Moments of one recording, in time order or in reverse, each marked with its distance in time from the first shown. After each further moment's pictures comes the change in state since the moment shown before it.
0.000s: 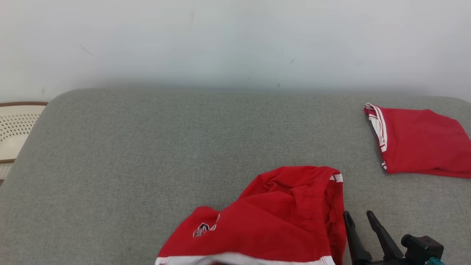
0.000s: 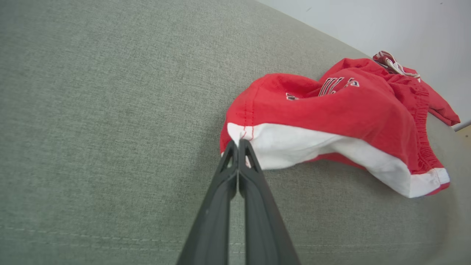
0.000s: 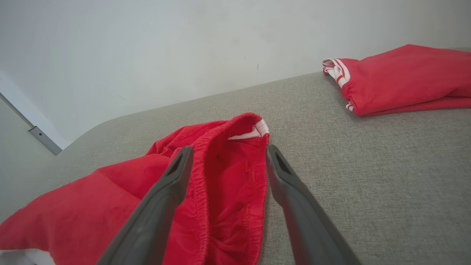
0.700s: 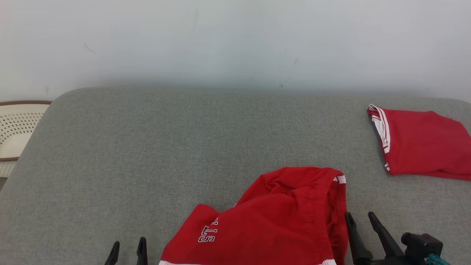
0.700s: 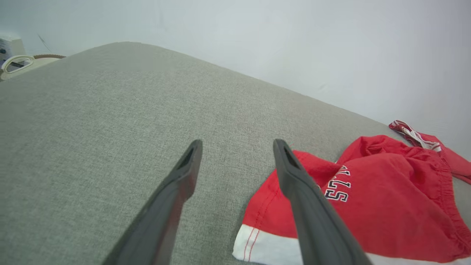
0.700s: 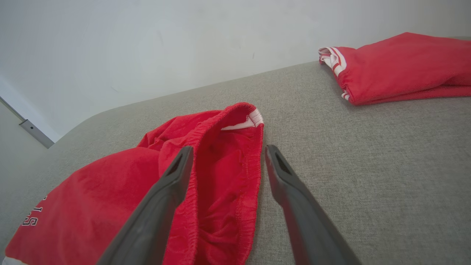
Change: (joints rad) left arm -0.030 -0.011 0.079 0.040 0.039 0.029 -0.269; right arm 0.003 0.007 -0.030 0.022 -0.012 0.000 0.035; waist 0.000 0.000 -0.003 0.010
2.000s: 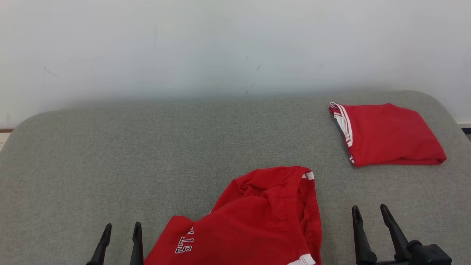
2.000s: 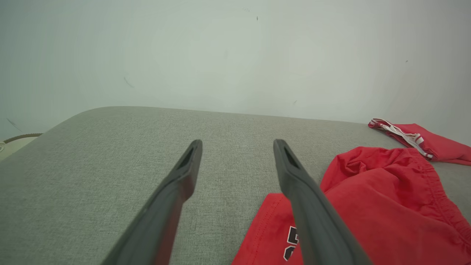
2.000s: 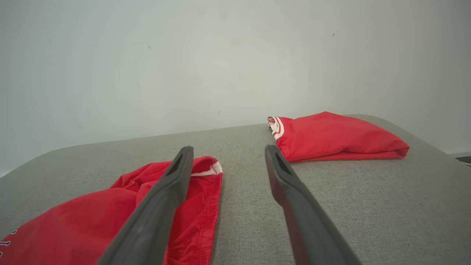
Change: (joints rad) left arm -0.046 -0.014 0.073 -0.026 0.210 -0.001 -0.039; right arm 0.101 0.148 -0.165 -0.225 -0.319 0.000 -0.019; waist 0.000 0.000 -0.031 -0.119
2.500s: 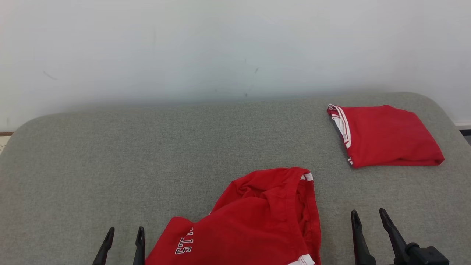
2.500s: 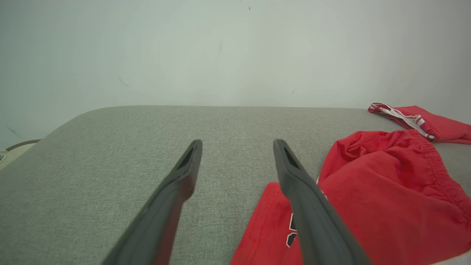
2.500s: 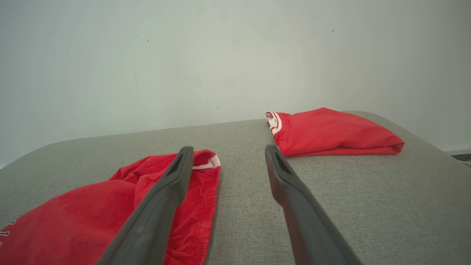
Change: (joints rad) left arm 0.001 0.016 -0.026 0.020 0.037 0.006 0.012; right arm 0.015 0.002 -0.003 -0.004 -0.019 0.000 0.020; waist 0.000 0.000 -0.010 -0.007
